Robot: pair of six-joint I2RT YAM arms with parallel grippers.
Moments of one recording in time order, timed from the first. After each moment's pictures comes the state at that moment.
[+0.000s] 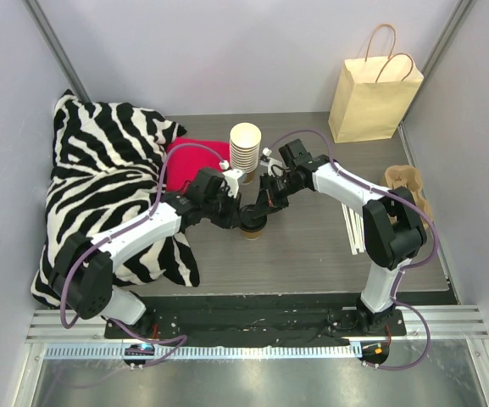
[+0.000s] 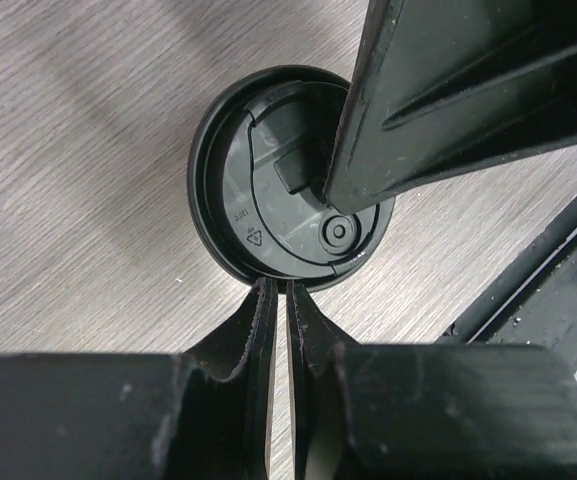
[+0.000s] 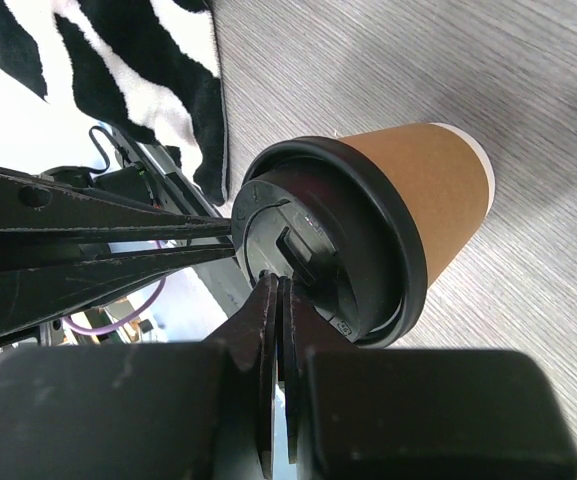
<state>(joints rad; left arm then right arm) -0.66 1.45 0.99 -0.35 0.26 -0.23 0.49 1.82 1.34 -0.58 -0.74 0.39</state>
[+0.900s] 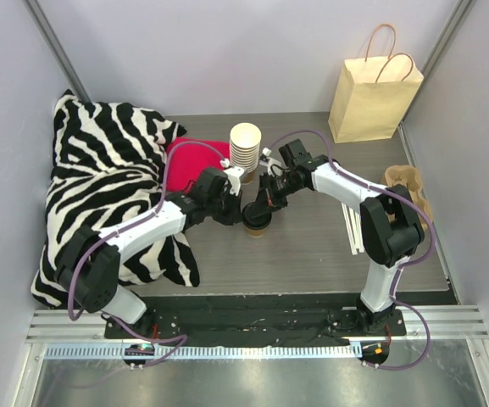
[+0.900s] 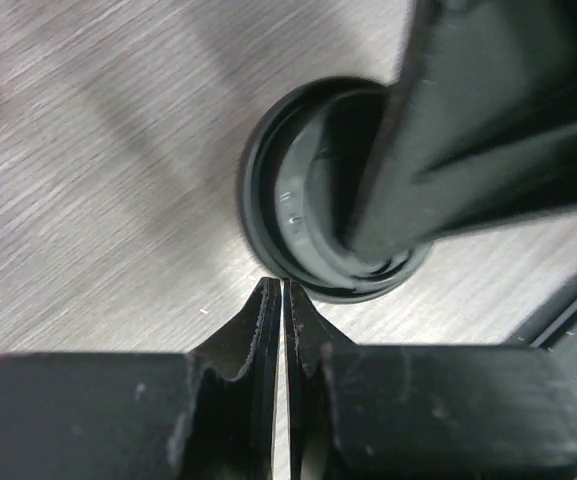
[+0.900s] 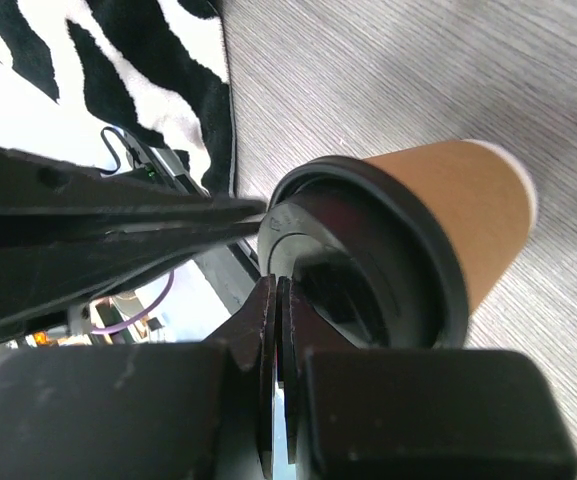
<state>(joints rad) -0.66 1.50 0.99 -0.27 0.19 -0.24 0.48 1.85 1.34 -0.55 -0.77 0.40</state>
